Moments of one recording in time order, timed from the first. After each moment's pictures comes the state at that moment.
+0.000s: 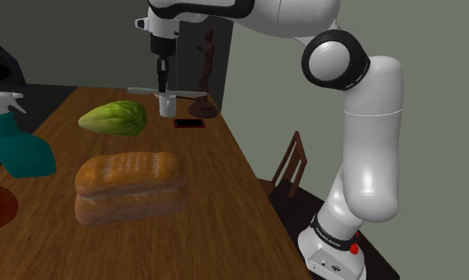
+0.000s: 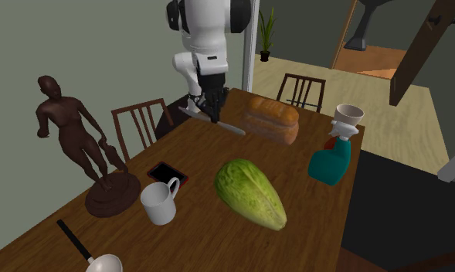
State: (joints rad) arm 0.21 0.40 0.00 -1.24 0.04 1.67 -0.77
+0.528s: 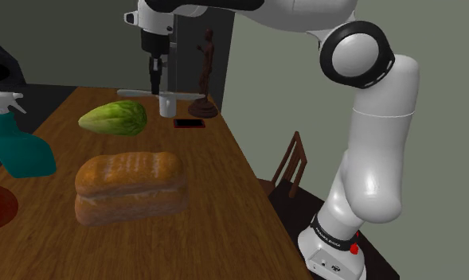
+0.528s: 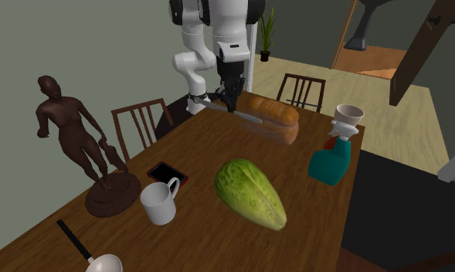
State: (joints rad) arm 0.28 0.30 0.03 -1.34 0.02 1.68 -0.67
